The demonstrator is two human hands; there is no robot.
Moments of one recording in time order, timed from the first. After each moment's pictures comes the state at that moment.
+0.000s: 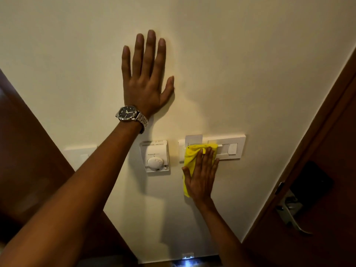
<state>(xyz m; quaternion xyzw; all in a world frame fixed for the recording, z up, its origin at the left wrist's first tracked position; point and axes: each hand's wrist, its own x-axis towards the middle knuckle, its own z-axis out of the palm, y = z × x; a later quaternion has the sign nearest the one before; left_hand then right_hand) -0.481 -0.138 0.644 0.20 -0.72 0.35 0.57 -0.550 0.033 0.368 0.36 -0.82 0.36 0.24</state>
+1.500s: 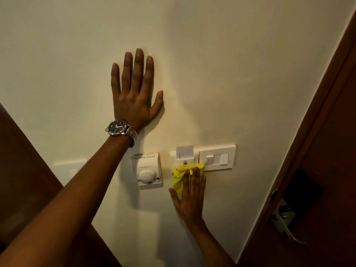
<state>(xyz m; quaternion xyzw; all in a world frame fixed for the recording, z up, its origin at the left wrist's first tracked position) -0.481 -0.142 0.640 0.20 -0.72 0.35 0.56 -0.535 0.039 0.335 0.39 -0.80 0.37 0.25</state>
